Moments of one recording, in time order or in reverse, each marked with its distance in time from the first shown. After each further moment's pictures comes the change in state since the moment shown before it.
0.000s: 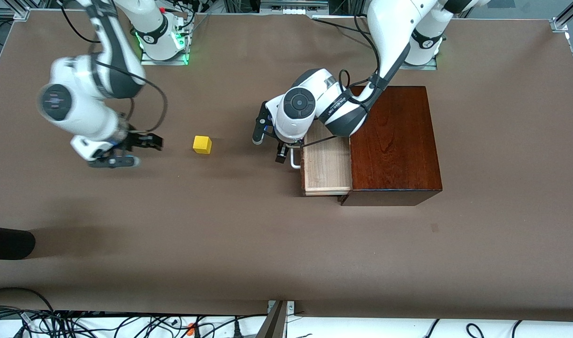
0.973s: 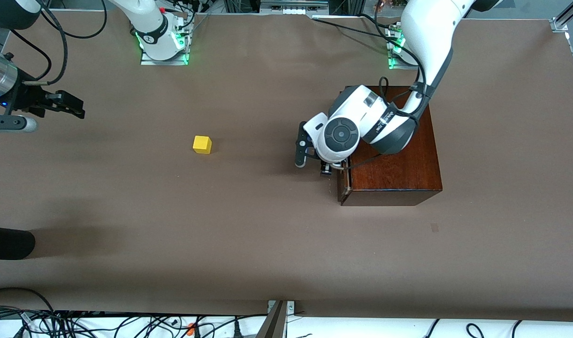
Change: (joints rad) left arm 0.164 -0.055 0.014 0.004 0.054 -0.244 0.023; right arm 0.000 -0.127 -0.102 0.310 -0.095 -0.388 -0.024
